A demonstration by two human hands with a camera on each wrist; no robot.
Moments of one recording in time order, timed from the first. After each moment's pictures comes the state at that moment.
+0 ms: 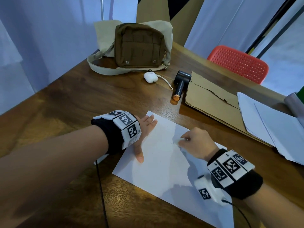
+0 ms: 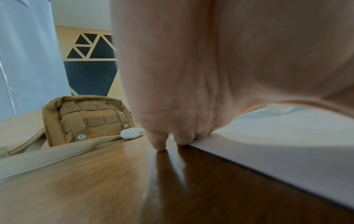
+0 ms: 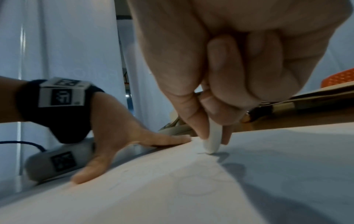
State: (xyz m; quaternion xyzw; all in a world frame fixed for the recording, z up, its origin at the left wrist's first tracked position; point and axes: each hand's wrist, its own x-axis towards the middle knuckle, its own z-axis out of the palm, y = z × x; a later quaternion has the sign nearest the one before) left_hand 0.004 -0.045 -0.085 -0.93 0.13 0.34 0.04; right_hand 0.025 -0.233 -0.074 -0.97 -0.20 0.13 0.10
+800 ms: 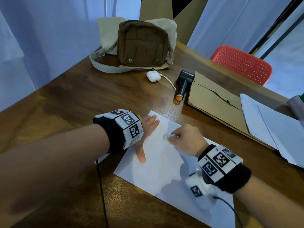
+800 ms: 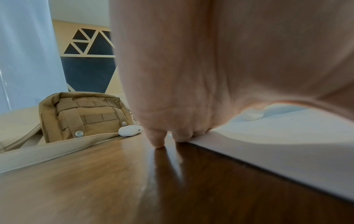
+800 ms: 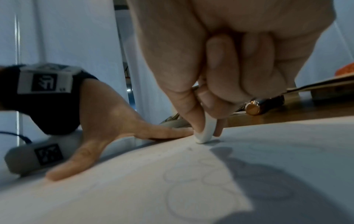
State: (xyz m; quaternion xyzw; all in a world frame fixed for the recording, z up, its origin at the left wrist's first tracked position) left_hand 0.003 -0.043 -0.091 -0.94 0.13 0.32 0.02; right_hand 0.025 -0.204 -0.077 -0.96 -0.22 0.14 0.12
